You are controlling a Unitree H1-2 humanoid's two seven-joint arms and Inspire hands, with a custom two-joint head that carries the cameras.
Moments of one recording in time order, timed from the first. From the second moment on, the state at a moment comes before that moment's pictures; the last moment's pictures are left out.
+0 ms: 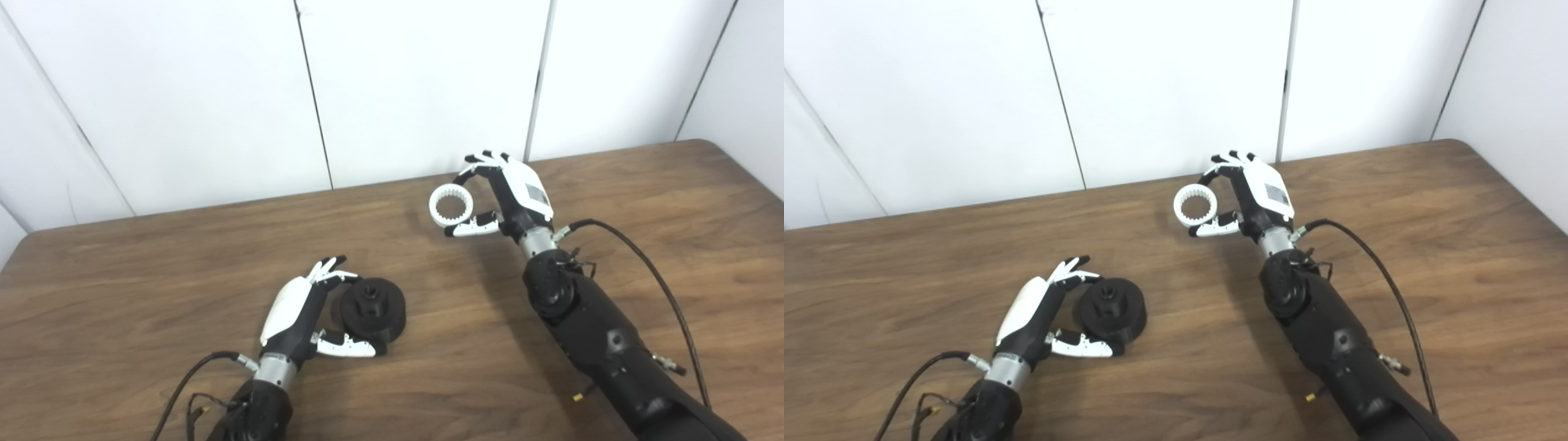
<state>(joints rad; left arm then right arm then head) -0.23 0.15 -0.31 0.10 0.55 0.05 -0.01 -0.56 -0.26 0.22 0.45 -0.56 -0.05 -0.31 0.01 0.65</state>
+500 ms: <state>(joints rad) -0.26 0.11 -0.34 0.13 0.57 0.05 0.01 -0.46 -0.27 0.17 0.22 -0.52 -0.05 -0.19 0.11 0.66</state>
